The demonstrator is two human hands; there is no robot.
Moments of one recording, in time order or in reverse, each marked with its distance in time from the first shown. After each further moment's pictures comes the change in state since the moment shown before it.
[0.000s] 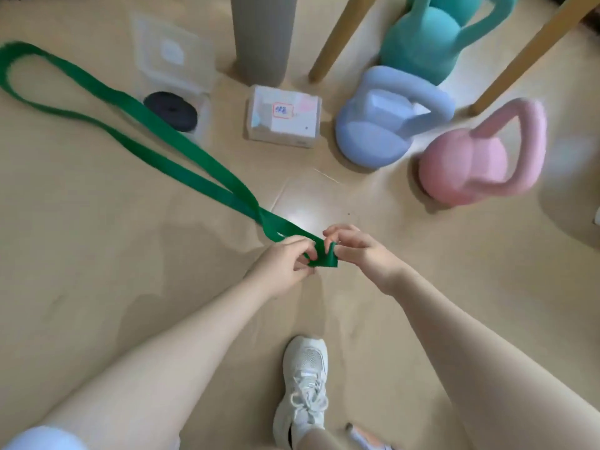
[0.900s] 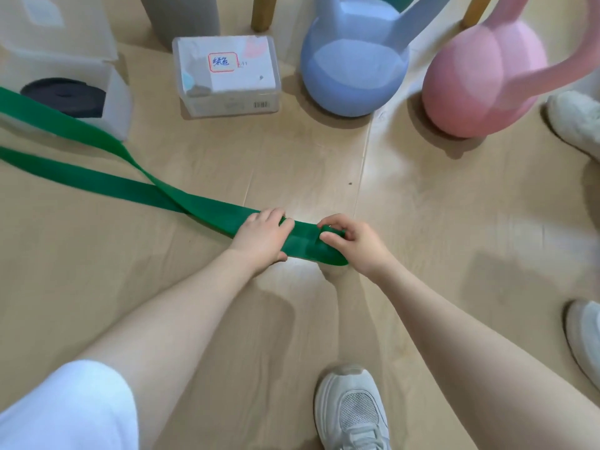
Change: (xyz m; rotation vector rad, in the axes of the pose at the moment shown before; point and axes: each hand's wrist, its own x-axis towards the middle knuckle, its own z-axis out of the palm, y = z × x) left_hand 0.135 -0.155 0.053 1.083 -0.118 0.211; right_hand 0.119 0.173 0.018 -0.132 0.485 -0.096
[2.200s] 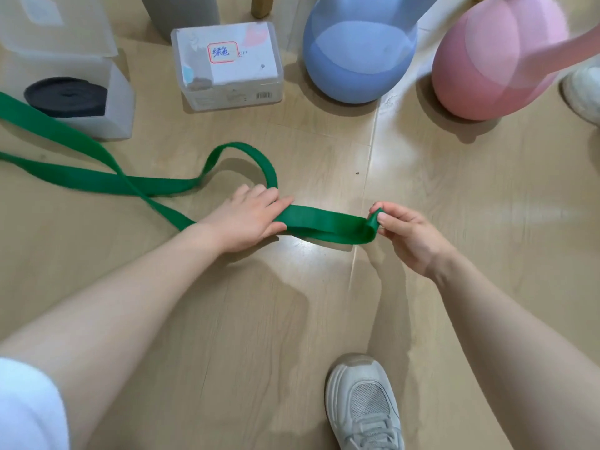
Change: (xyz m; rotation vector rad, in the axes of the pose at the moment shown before) left_hand -0.011 -0.039 -0.028 0.115 0.062 0.187; right_hand -0.008 0.029 -0.049 0.678 -0.067 0.073
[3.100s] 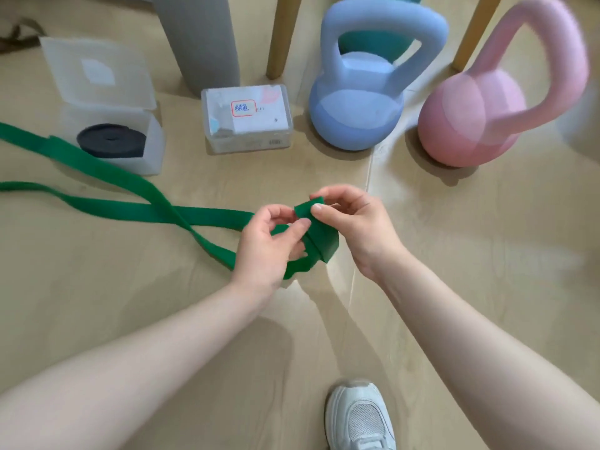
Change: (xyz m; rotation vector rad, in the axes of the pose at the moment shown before) left_hand -0.040 0.080 -0.086 -1.751 0.652 -0.569; right_hand -0.029 -0.095 0.116 -0.044 0.023 -0.274
